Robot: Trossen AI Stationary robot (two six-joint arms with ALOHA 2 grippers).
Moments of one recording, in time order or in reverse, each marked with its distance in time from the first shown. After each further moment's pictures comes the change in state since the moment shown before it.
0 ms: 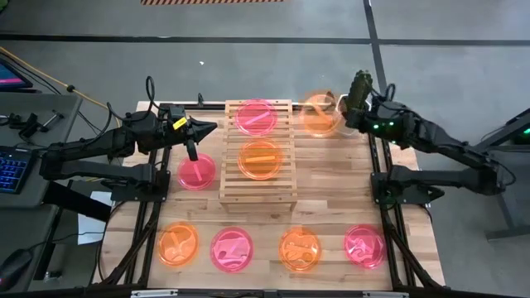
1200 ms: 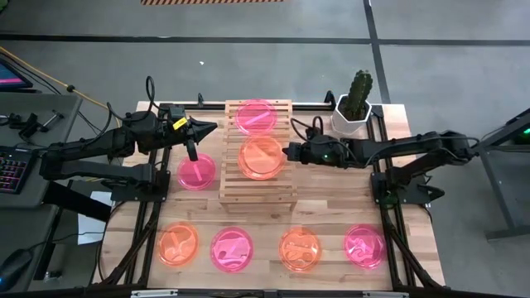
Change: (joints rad) left arm 0.000 0.000 0.000 0.000 0.000 0.000; right arm 0.340 0.559 -0.001 0.504 -0.018 0.246
